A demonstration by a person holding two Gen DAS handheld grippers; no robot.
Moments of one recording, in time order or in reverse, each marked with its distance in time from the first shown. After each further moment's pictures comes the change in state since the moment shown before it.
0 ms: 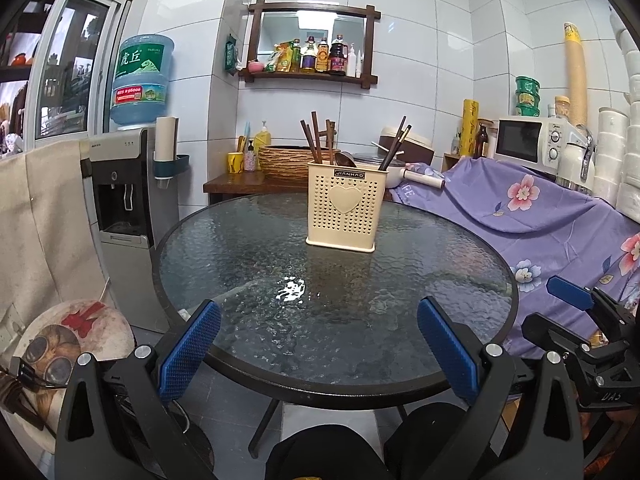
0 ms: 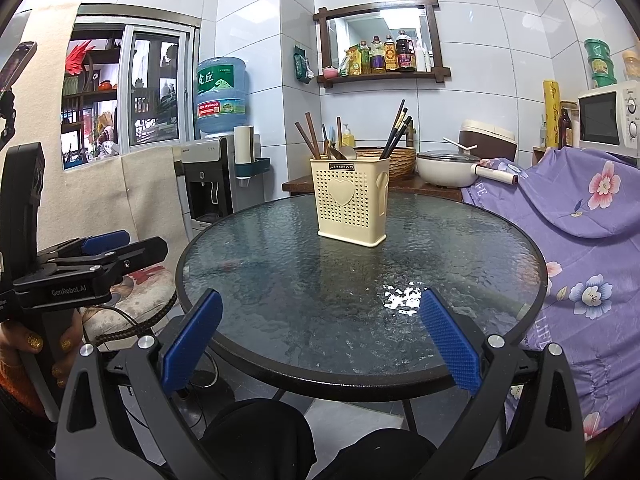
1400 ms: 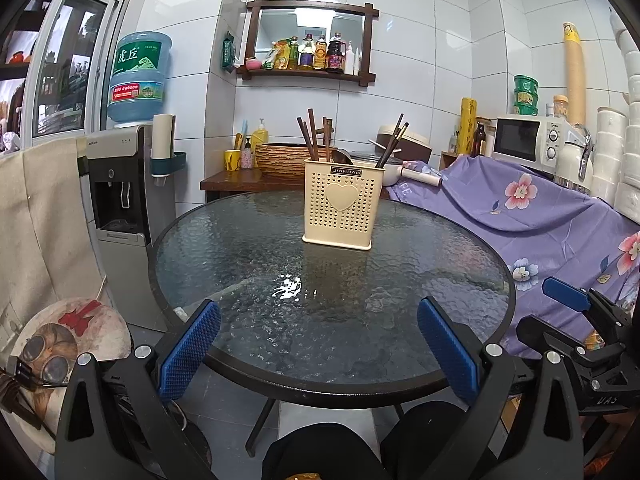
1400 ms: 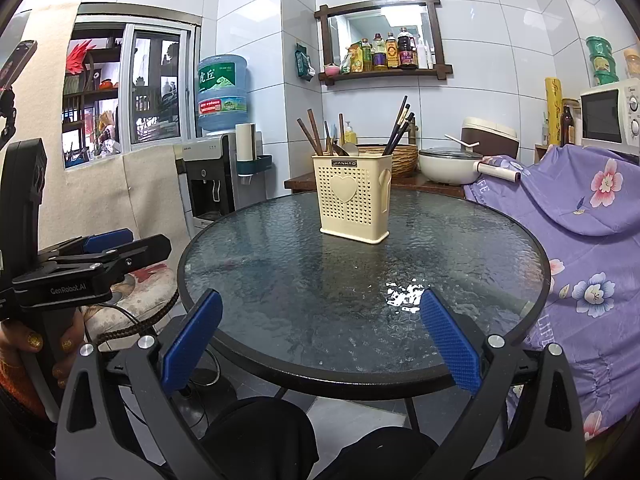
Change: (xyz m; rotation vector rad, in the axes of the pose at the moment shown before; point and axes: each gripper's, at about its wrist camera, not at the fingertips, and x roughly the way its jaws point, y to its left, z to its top) left arm 0.001 -0.005 0.000 -0.003 0.008 -0.010; right arm 0.001 0.002 0.001 0.003 0.005 0.002
